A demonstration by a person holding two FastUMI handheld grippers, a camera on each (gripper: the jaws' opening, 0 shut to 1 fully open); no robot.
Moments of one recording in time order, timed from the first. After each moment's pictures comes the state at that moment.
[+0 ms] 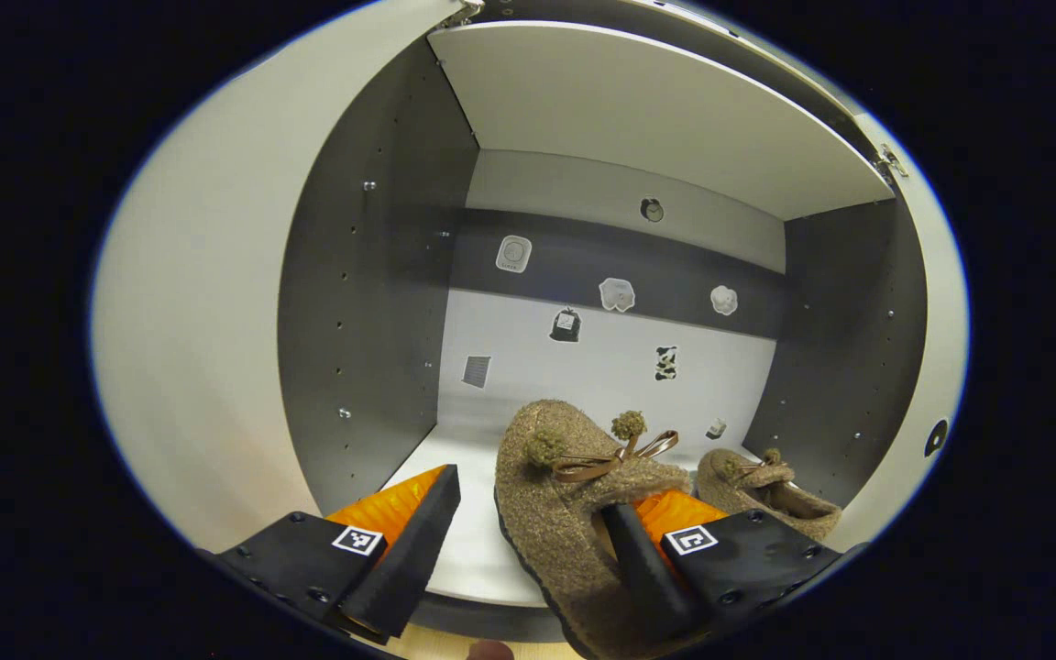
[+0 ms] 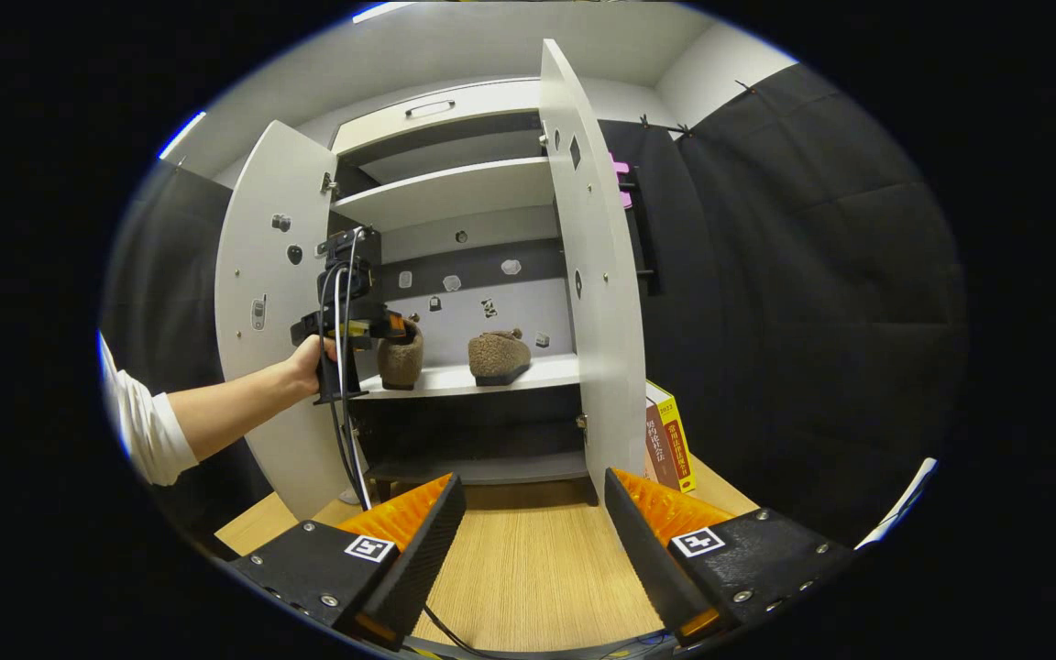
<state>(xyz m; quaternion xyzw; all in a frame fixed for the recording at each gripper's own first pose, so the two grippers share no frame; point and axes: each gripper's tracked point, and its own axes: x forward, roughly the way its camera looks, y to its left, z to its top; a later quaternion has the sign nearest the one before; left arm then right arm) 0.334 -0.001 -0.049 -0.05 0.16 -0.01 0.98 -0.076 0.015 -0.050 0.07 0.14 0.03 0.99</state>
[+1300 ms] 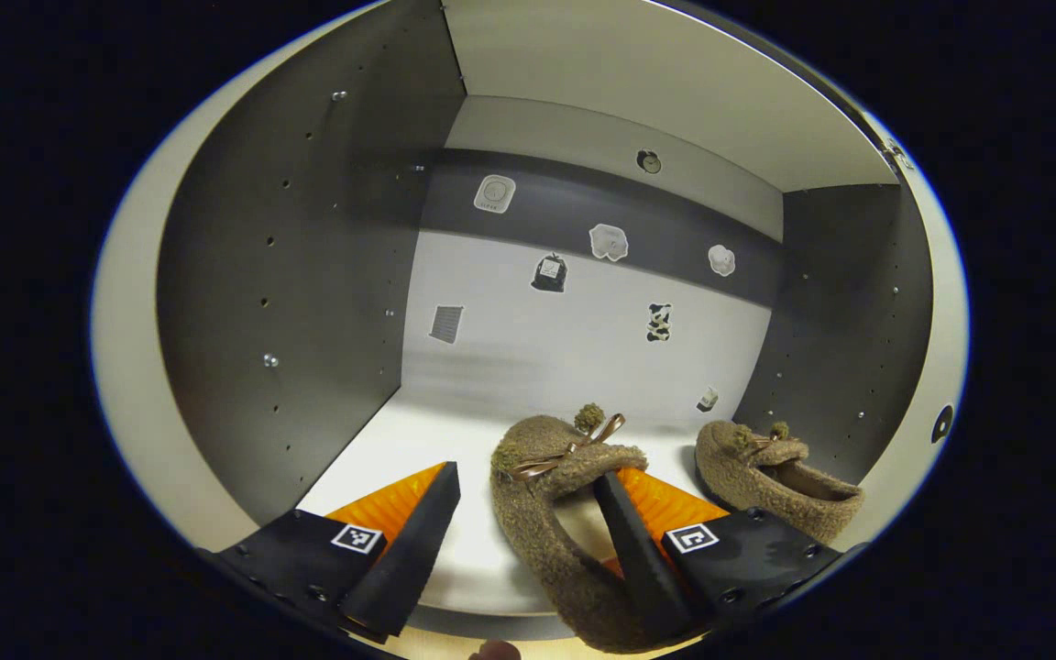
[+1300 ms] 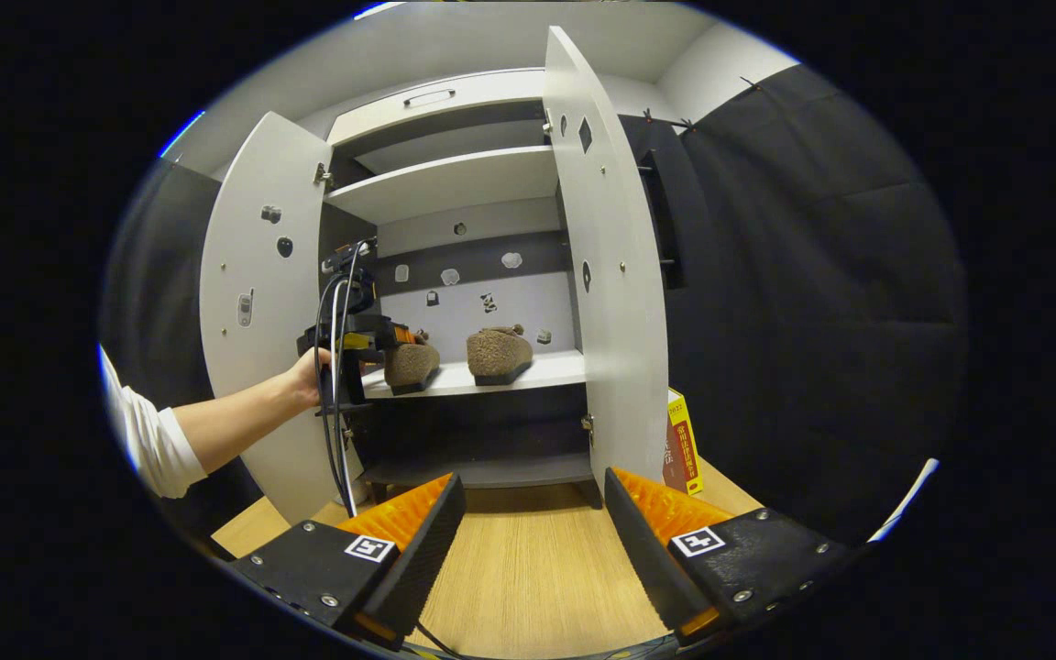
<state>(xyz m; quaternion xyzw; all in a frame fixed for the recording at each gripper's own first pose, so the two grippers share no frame) 0.352 -0.011 -0.097 -0.07 0.21 -0.05 0.97 -0.043 0.015 -0.061 0.06 0.14 0.04 0.99</state>
